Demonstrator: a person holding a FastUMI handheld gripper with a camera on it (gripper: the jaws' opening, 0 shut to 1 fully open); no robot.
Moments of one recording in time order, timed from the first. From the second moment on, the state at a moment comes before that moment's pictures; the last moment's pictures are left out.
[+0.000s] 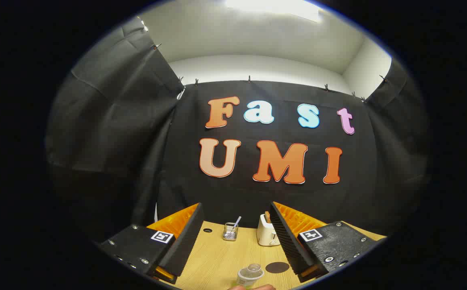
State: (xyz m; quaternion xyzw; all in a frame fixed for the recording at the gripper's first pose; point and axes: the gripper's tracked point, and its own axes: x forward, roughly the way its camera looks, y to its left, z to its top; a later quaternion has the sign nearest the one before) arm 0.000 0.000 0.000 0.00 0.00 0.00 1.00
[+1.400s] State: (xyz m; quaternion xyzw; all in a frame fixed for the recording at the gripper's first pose) arm 0.001 -0.038 0.009 -0.01 -0.01 -0.04 1.00
